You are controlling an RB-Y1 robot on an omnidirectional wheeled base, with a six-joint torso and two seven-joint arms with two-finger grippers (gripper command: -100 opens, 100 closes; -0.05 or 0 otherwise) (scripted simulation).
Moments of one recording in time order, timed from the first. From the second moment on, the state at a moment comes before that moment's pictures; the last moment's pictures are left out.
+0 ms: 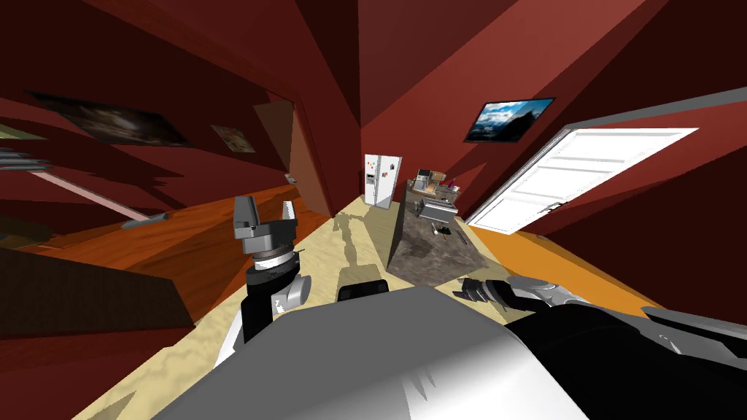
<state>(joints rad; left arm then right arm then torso) 0.47 -0.03 -0.06 -2.38 -0.12 -0.59 0.08 0.42 -1.44 0.66 -1.11 0.43 -0.69 0.23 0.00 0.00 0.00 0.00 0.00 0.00</state>
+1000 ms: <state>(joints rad) 0.47 -0.03 -0.06 -2.38 -0.12 -0.59 0.08 0.42 -1.66 0.68 -0.92 0.53 -0.76 0.29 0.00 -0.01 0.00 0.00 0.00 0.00</state>
